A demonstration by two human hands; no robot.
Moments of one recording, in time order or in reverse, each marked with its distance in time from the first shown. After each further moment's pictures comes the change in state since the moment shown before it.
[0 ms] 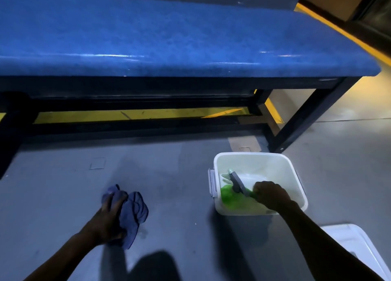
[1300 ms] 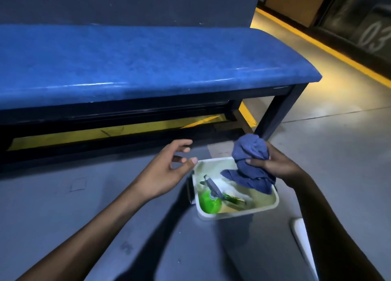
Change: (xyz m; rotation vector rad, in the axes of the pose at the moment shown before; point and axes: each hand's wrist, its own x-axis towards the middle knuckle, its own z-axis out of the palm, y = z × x) left_hand -0.029 0.274 -0.205 -0.841 0.180 0.444; right_hand -0.092 0.004 -0.169 1.065 0.209 -0.104
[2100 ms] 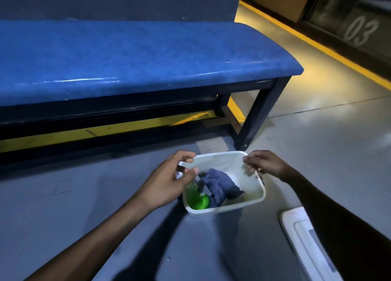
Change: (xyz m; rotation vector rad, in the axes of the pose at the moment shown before) left_hand -0.002 -0.007 0.048 0.074 -0.047 0.002; right_hand 0.028 0.079 -0.030 -0.132 -0.014 0.141
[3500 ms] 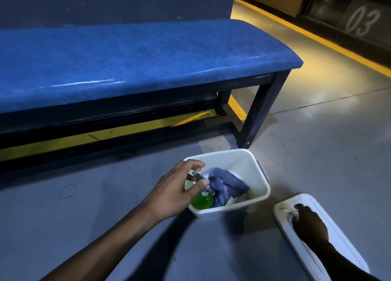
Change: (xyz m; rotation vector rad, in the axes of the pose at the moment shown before) left_hand -0.011 -0.001 0.016 0.174 -0.082 0.064; right_hand -0.084 0.233 0.046 -0.721 0.396 0.406
